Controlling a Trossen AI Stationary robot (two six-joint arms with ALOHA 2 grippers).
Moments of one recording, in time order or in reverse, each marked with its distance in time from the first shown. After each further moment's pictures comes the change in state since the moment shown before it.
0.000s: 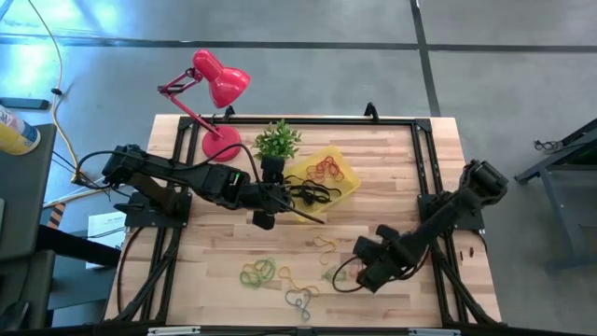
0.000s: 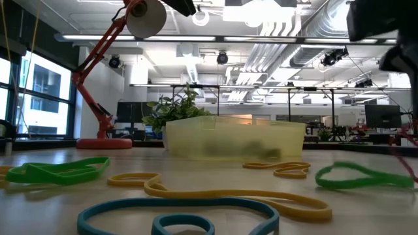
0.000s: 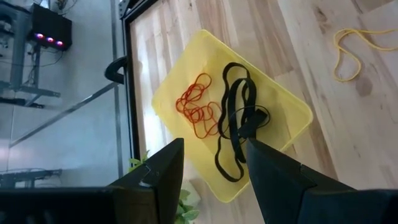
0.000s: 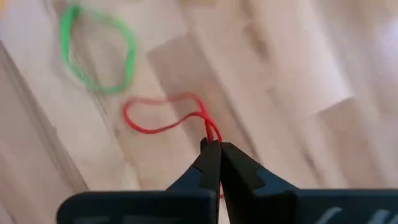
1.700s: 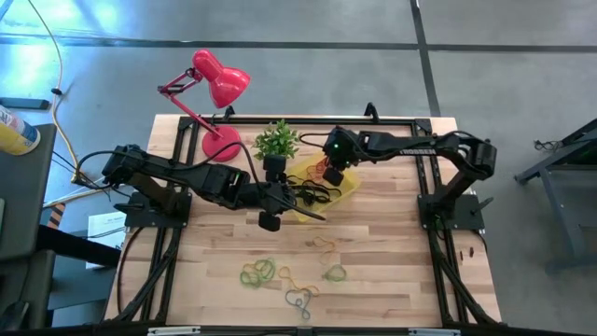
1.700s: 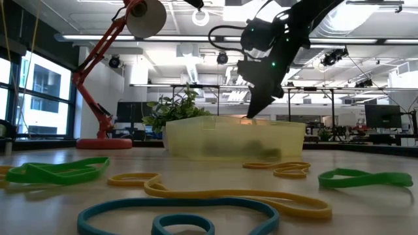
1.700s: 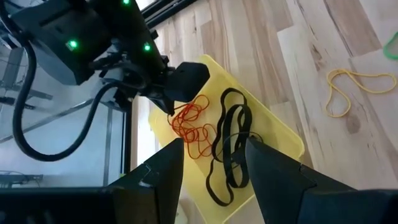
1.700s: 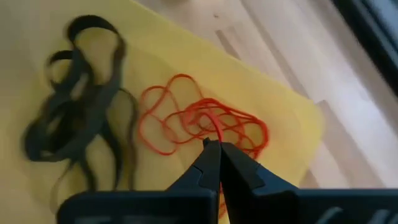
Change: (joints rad) left arm -0.001 0.000 0.000 0.088 0.022 -0.055; right arm -1.039 -0.018 0.002 0.437 -0.178 -1.067
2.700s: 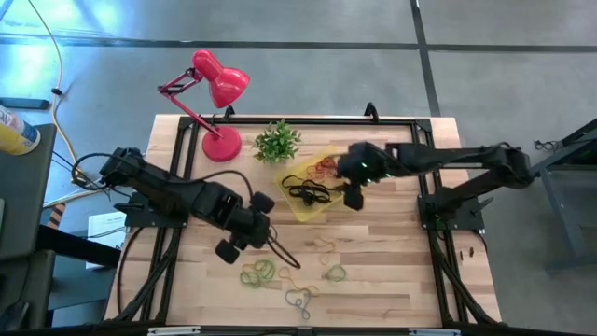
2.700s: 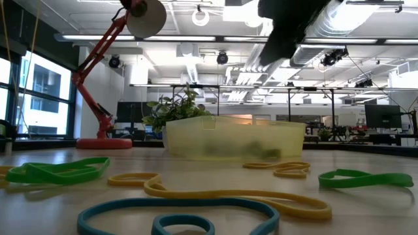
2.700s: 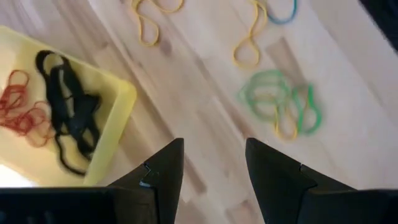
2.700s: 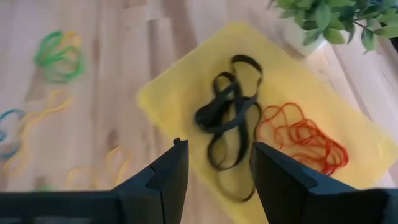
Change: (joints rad) left arm -0.143 -0.002 -0.033 -0.332 0.444 -0.015; right arm 0.261 -0.331 0.000 -0.156 -0.104 0.005
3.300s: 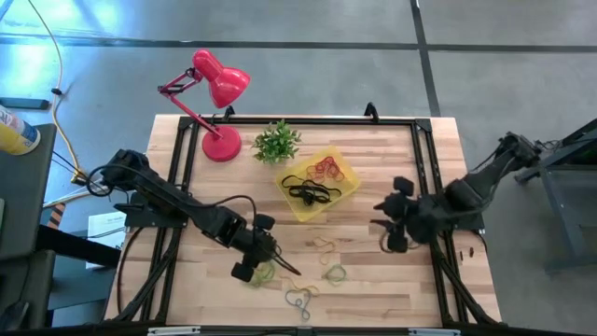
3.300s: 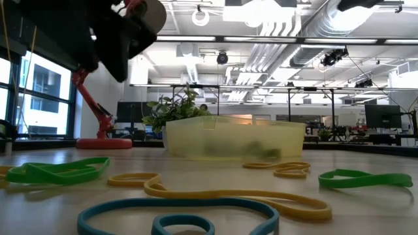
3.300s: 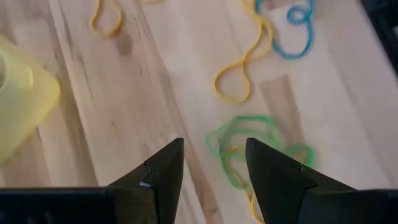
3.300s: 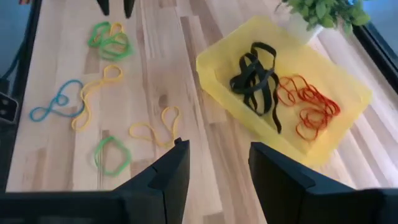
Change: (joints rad) left arm -0.072 0.016 -0.451 0.607 0.019 -0.330; right arm 0.718 -0.230 -0.001 -0.360 0.598 0.555
